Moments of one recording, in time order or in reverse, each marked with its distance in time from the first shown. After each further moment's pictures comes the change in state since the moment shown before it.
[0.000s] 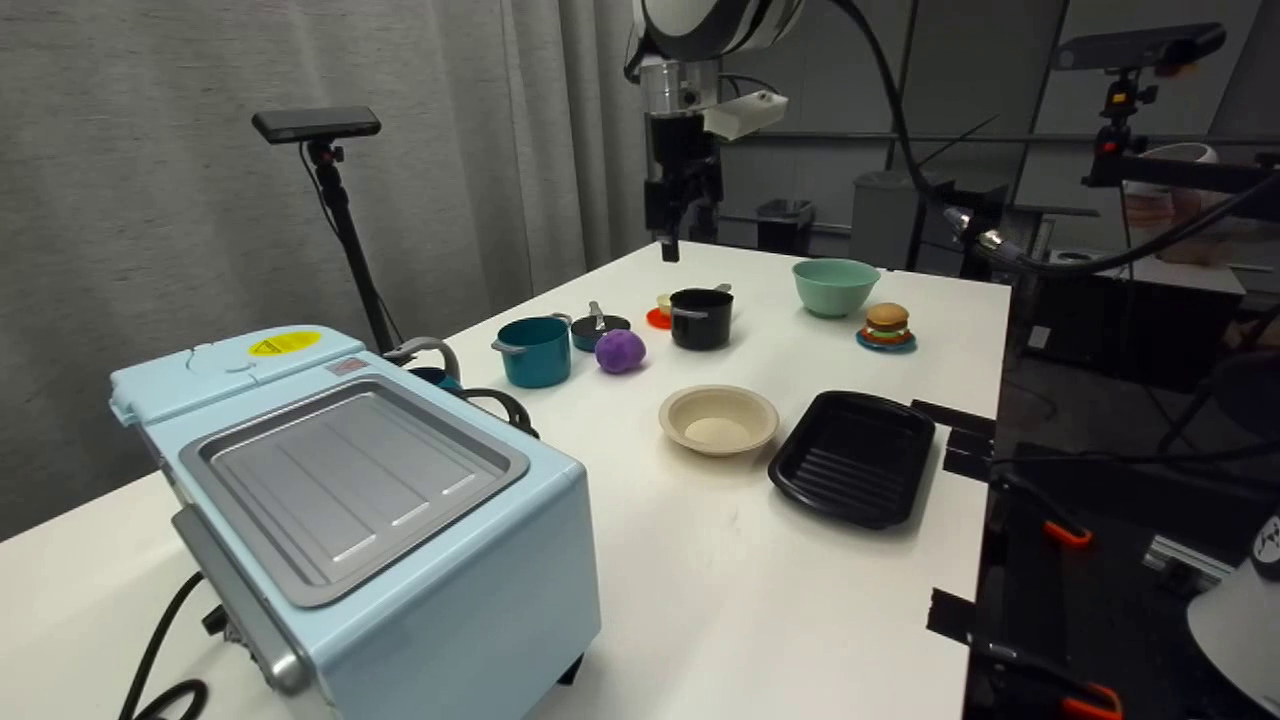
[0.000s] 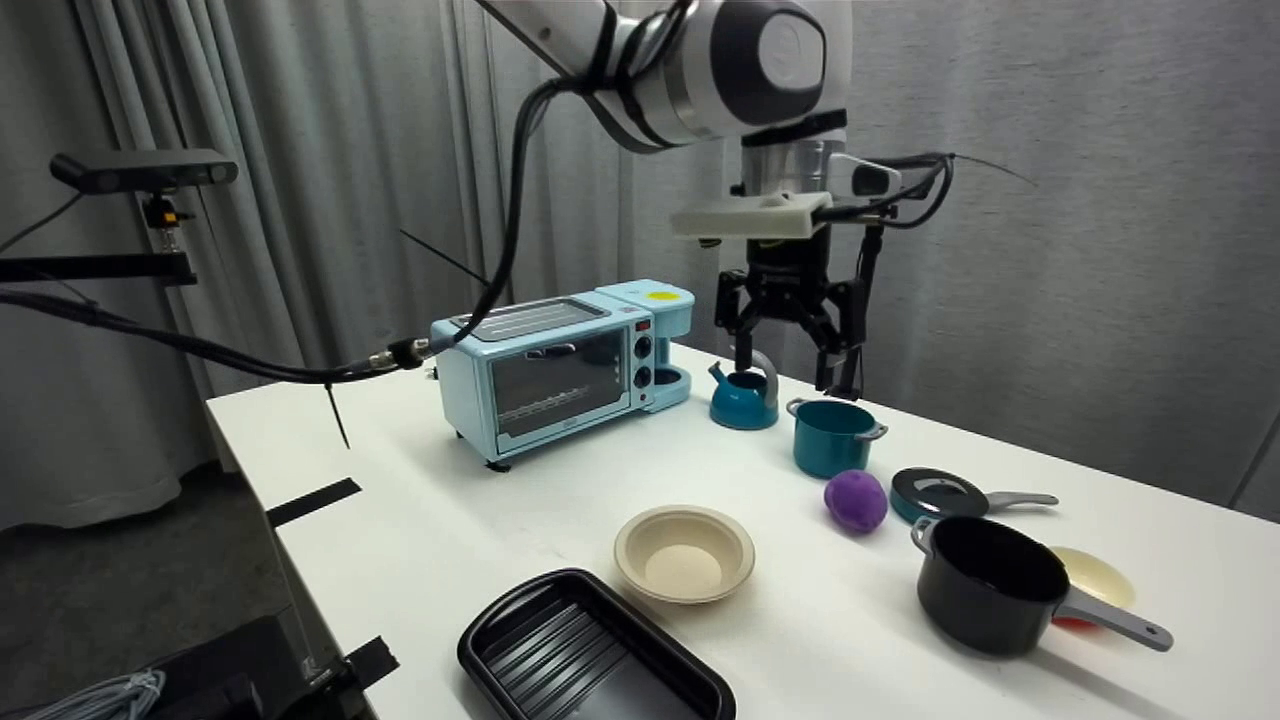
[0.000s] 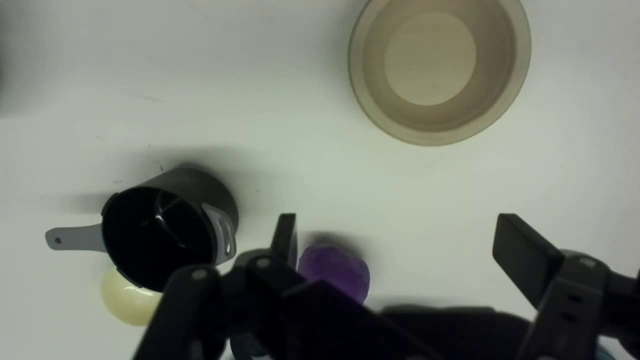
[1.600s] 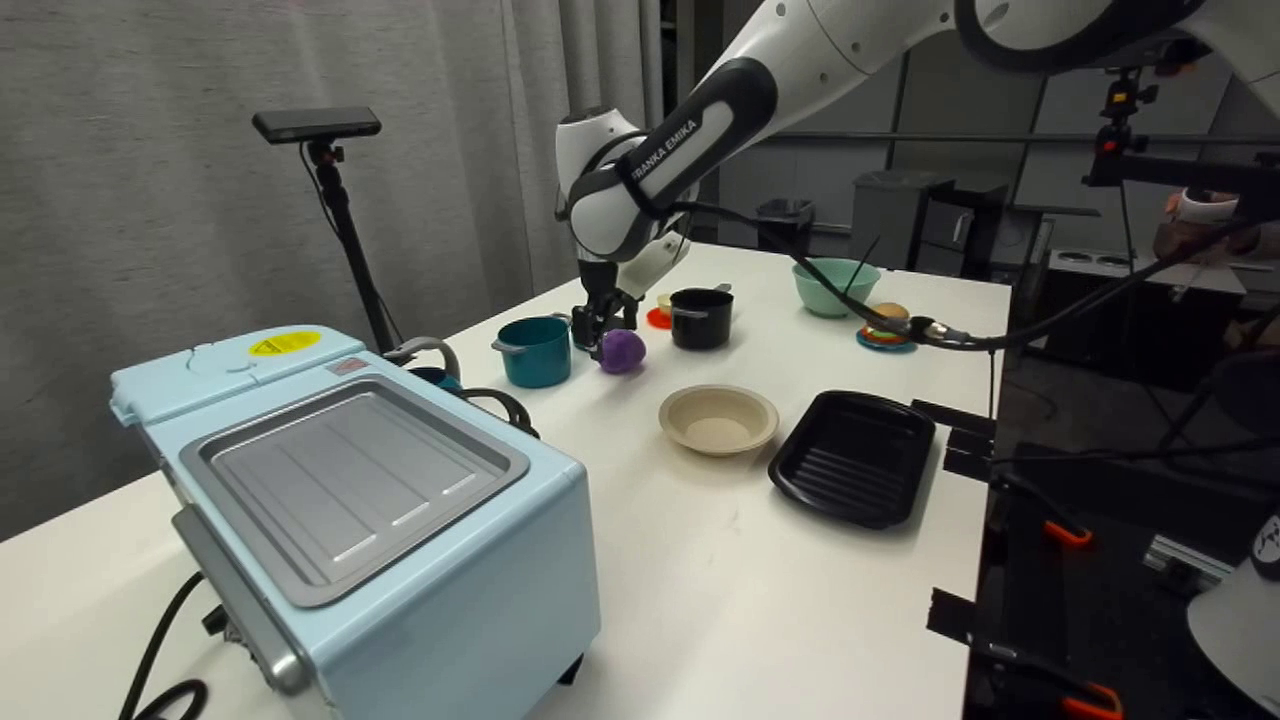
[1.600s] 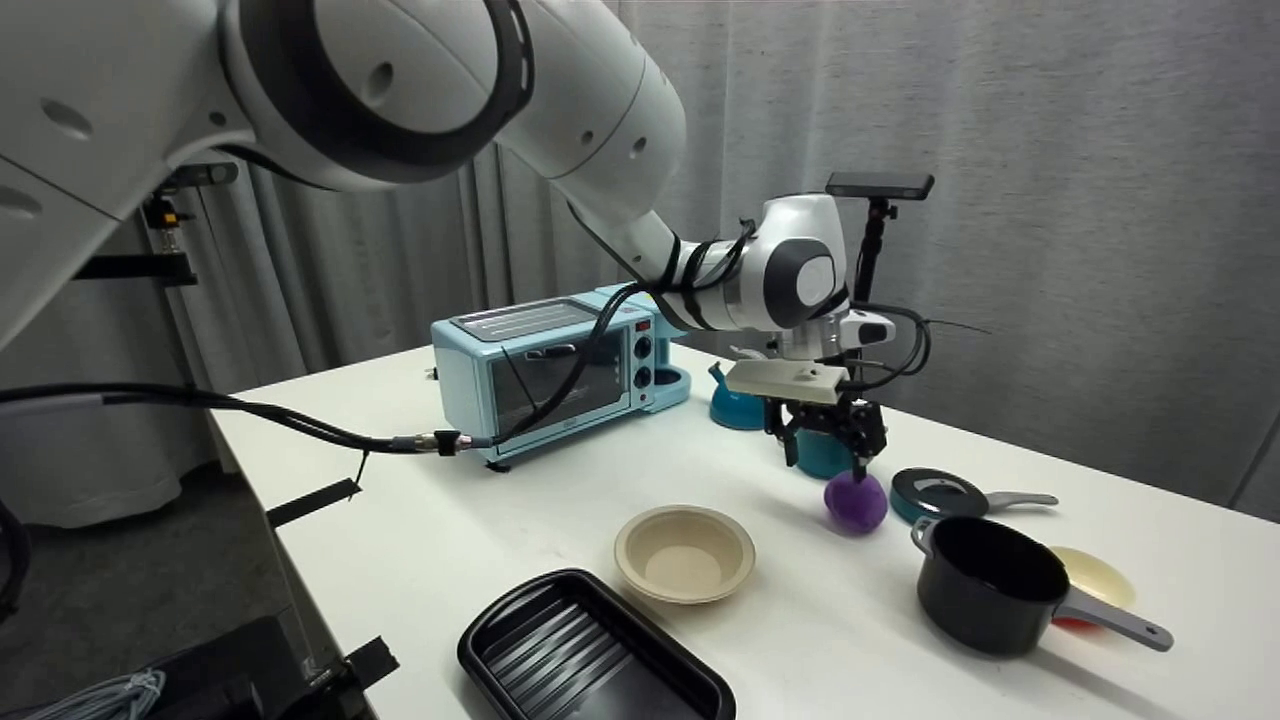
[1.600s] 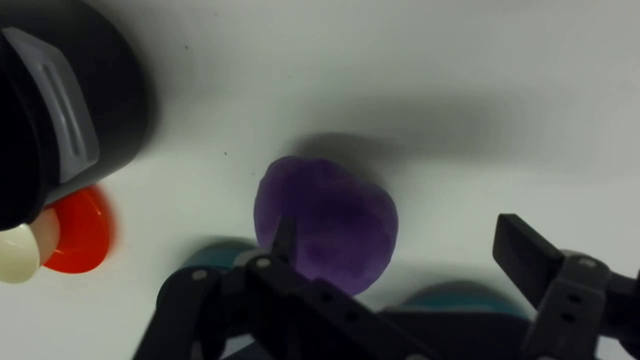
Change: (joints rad) arm 0.032 0.541 -0.004 0.381 -0.093 0.275 0.113
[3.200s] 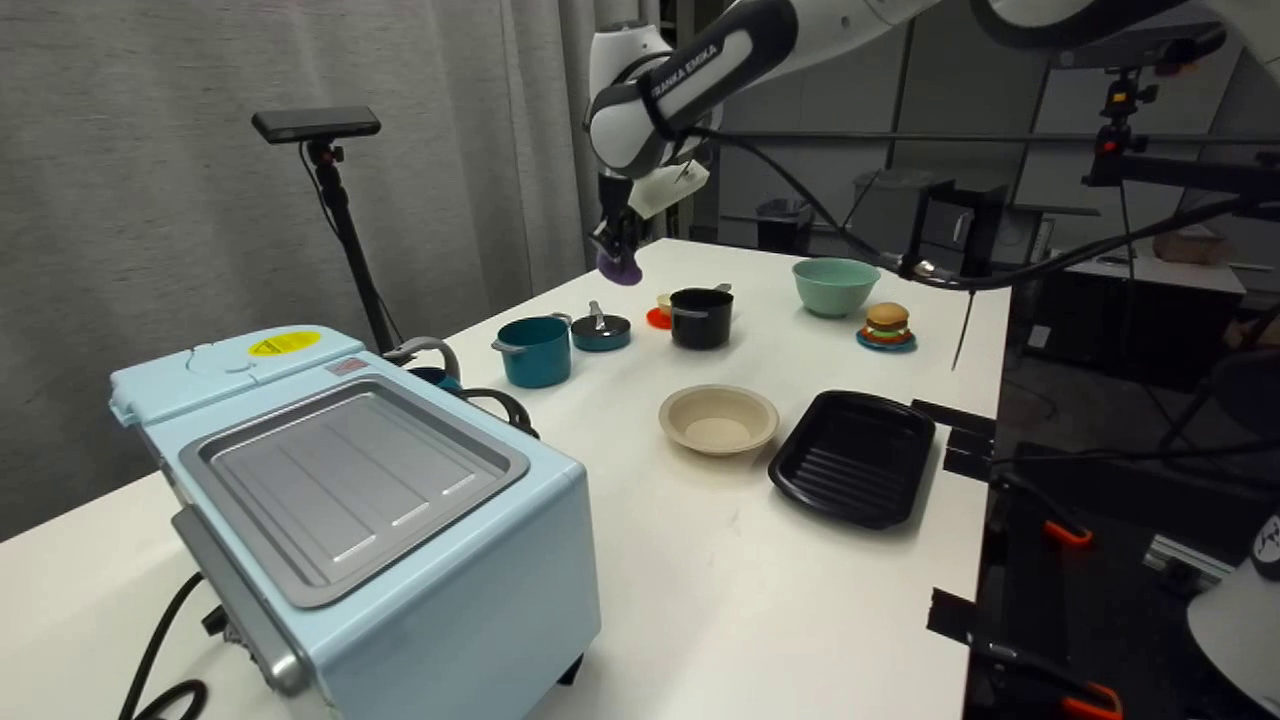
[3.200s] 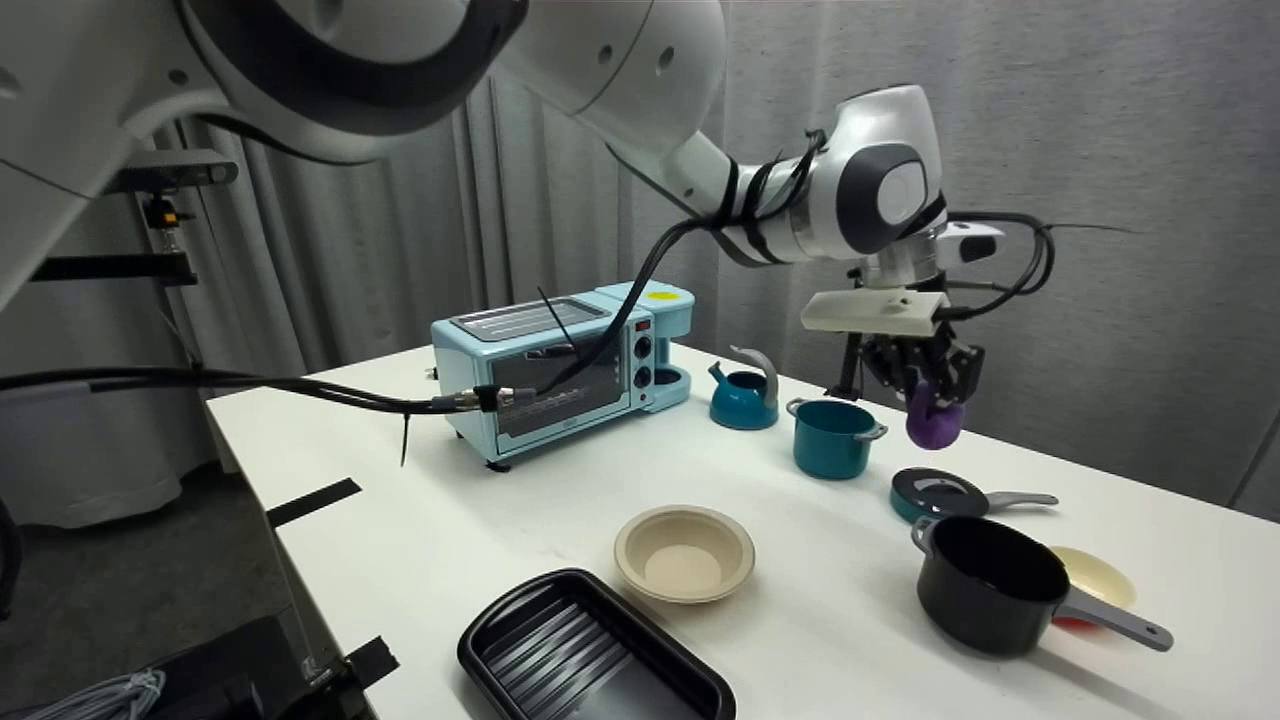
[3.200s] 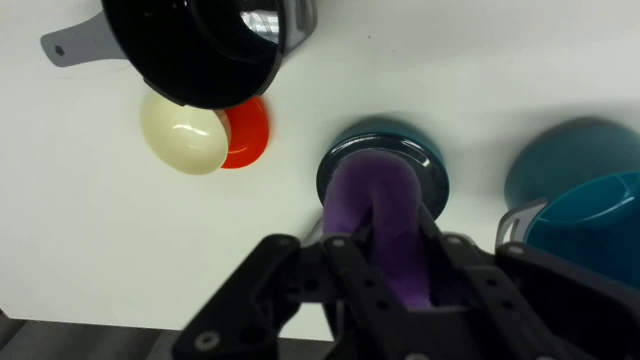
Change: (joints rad) arm -0.080 -0.070 -0.045 0.103 0.052 -0.001 -0.015
